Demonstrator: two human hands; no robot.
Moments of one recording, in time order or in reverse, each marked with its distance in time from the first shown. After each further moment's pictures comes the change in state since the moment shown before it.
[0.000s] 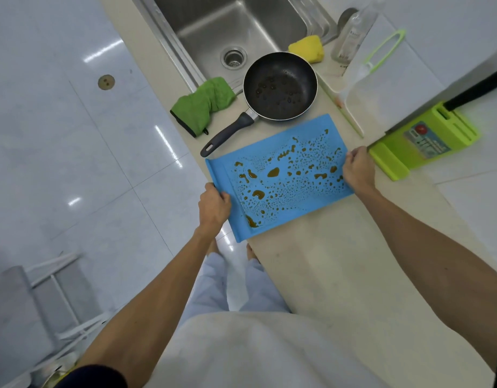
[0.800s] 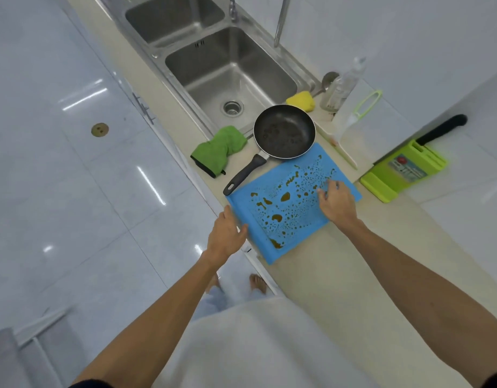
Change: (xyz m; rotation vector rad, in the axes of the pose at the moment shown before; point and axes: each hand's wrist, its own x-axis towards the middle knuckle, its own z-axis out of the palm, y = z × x) left_hand 0.015 -0.021 -0.065 0.155 -0.227 0.366; right_hand -0.086 -0.087 0.008 -0.328 -0.004 -0.174
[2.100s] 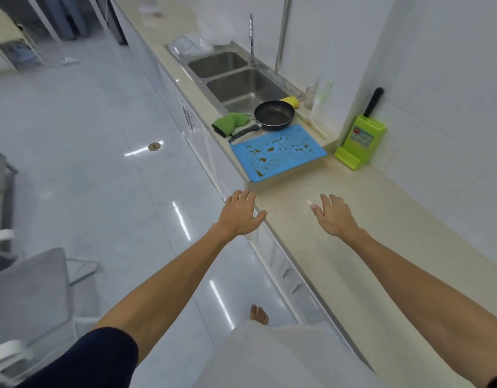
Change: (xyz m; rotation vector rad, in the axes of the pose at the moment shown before) left_hand -0.348 0.060 0.110 0.490 0.227 0.324; right_hand -0.342 0.176 -0.010 -0.053 0.048 -0.328
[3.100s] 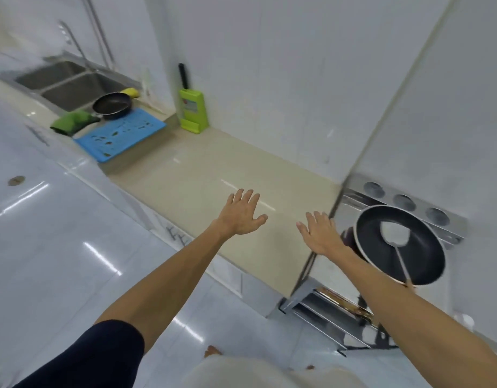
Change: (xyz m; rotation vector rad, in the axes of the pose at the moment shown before) left_hand -0.200 0.473 0.135 0.136 -0.184 0.530; right_hand -0.497 0.341 -0.039 0.036 -0.043 0.417
